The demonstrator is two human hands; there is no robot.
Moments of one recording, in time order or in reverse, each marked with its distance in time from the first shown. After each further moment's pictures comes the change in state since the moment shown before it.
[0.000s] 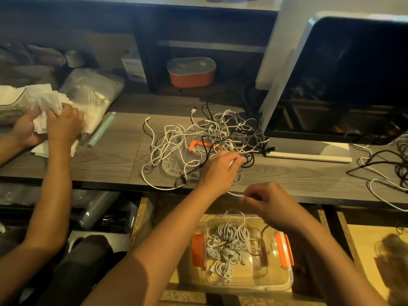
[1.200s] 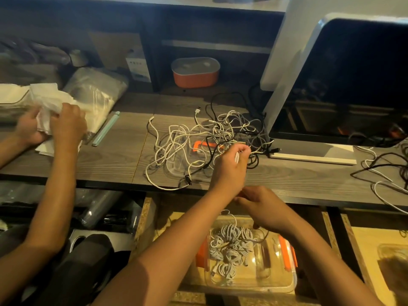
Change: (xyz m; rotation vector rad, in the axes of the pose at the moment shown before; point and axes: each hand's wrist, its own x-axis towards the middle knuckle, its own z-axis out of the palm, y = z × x) left_hand -0.011 0.029 -0.004 -0.356 0.220 -0.041; right_hand 0.024 0.008 0.028 0.092 -0.026 0.037
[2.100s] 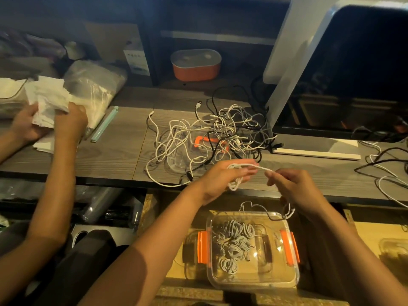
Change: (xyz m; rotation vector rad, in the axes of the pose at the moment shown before) left_hand -0.003 -0.023 -0.034 -0.567 -0.626 -0.356; right_hand -0.006 0.021 -0.043 0.222 0.259 0.080
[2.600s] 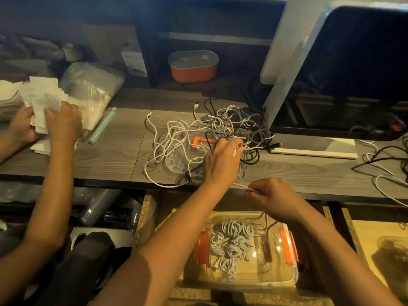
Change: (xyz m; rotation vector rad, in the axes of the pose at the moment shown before) left_hand 0.035 -0.003 0.011 1.051 0.680 0.238; right_hand -0.007 -0.015 0.023 -0.450 -0.235 -0.148
